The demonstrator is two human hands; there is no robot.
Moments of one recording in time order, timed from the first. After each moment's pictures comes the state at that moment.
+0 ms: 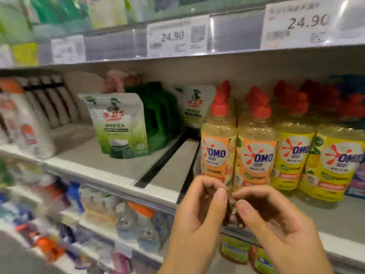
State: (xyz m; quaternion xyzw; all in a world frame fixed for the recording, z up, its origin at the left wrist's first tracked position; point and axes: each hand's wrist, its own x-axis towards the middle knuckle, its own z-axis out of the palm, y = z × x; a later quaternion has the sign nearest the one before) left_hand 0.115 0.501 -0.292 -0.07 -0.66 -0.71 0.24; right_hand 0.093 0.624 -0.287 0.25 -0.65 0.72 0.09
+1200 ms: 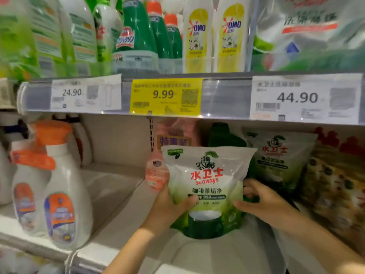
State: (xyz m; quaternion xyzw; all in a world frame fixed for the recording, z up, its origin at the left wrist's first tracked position) left_hand -0.063 0.092 -0.297 -0.09 -0.71 -0.69 0.11; right_hand -0.094 0.325 -0.262 0.13 -0.89 0.44 -0.01
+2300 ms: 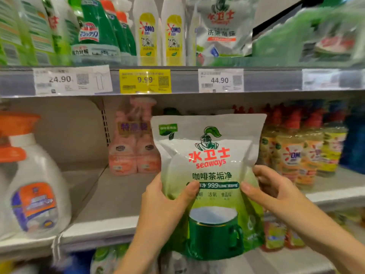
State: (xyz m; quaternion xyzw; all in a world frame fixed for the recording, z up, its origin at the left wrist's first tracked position) left_hand 0.089 0.127 -0.268 -0.16 -0.71 -0.68 0.11; right_hand 0.130 0.346 -0.251 0.11 -0.78 0.59 0.15
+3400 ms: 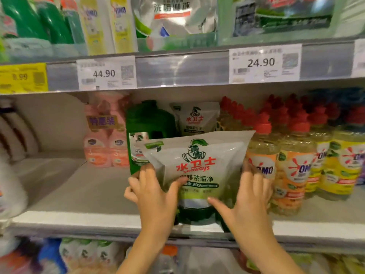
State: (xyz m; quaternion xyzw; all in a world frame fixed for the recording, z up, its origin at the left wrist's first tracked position) left_hand 0.026 0.309 -0.301 0.07 -0.83 -0.35 0.43; right_hand 0.040 0.466 -0.305 0.02 -0.89 0.25 0.37
